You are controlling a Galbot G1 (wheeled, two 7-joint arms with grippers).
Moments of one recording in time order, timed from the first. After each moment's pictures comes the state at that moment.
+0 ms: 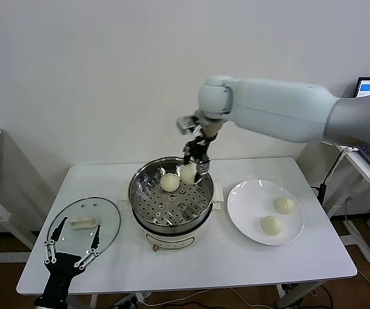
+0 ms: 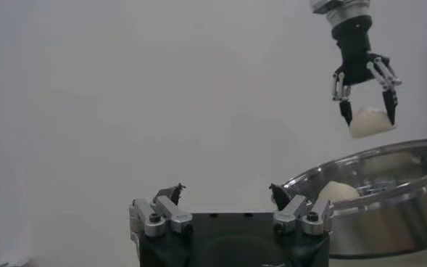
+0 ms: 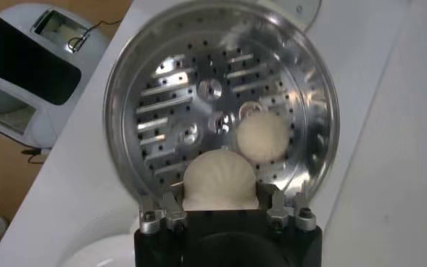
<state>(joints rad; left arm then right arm) 1.81 -1.39 -0.75 -2.12 0.05 -0.40 0.08 0.78 1.34 -1.52 1.17 0.62 -0.24 -1.12</state>
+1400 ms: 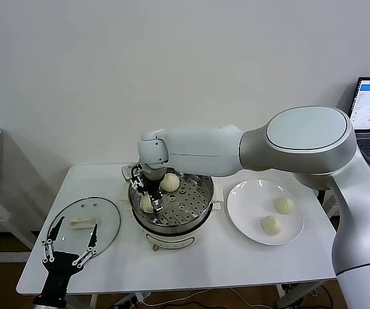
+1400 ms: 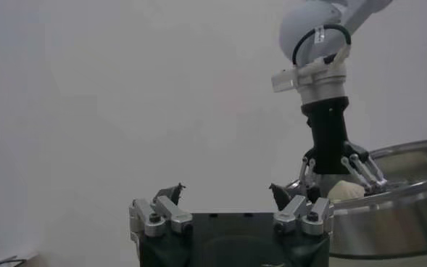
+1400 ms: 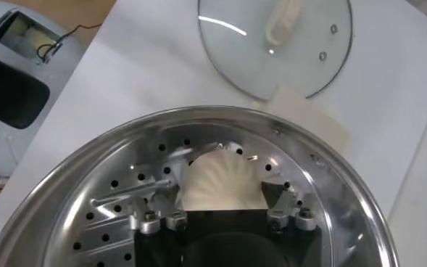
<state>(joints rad) 1.80 -1.39 -0.76 -2.10 0.04 -0.41 0.08 0.64 1.56 -1.57 1.12 0.66 -0.34 -0.89</state>
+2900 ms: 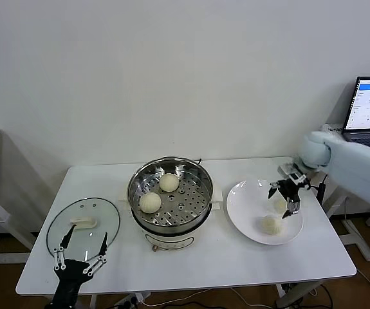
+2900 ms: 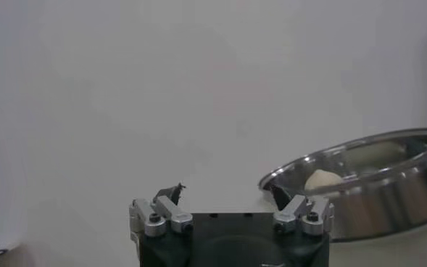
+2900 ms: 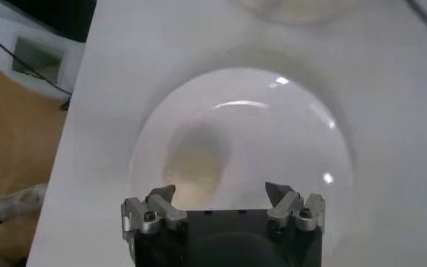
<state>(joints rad) 1.83 -1.43 -0.71 -2.09 0.09 -0.40 0.08 0.35 0.73 -1.27 1.11 0.16 0.06 -1.17</state>
